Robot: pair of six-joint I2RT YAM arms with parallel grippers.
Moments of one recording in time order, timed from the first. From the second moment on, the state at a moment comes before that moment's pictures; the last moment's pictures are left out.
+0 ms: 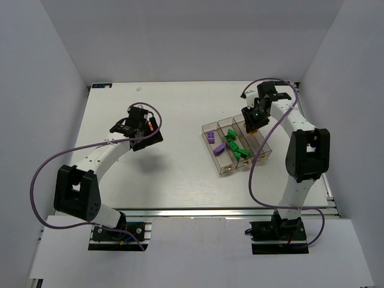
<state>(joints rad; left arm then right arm) -0.32 1.44 1.03 -0.53 -0.09 -0.62 0.16 1.88 1.56 -0.81 -0.20 -0.33</state>
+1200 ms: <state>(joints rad) -0.21 2.13 1.60 -0.65 -0.18 -0.41 0.06 1.62 1.57 -0.85 -0.90 -0.56</state>
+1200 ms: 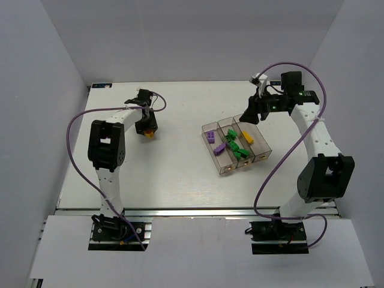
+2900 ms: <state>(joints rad) -0.72 2.51 2.16 0.00 0.63 -1.09 0.02 1.32 1.18 -0.37 -0.55 -0.13</state>
